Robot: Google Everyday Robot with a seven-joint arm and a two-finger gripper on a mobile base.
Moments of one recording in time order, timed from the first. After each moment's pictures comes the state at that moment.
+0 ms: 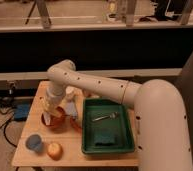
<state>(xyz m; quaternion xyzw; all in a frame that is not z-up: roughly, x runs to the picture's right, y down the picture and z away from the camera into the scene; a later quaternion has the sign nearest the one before) -0.239 0.101 0.749 0.00 -0.43 -0.77 0.47</state>
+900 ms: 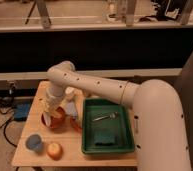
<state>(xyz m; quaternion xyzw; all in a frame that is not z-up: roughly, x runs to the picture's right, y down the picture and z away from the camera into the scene) -0.242 0.108 0.753 0.00 -0.44 -0.77 0.46</state>
